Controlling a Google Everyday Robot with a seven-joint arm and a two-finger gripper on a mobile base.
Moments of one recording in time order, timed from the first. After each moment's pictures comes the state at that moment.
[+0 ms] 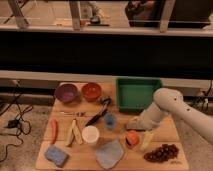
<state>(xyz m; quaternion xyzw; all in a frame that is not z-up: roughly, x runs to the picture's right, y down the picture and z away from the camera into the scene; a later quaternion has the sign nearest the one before) 0.166 0.225 0.718 -0.41 -0.24 -0.02 0.88</state>
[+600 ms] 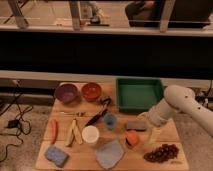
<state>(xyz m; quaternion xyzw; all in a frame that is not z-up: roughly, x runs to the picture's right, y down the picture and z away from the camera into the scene) 0.213 0.197 0.723 -0.38 -0.22 0.01 0.90</state>
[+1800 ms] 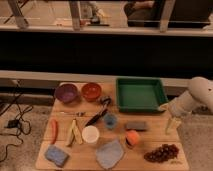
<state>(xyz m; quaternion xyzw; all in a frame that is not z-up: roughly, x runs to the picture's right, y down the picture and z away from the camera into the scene) 0.315 0.163 0.741 -0.36 -0.18 0.09 0.91</state>
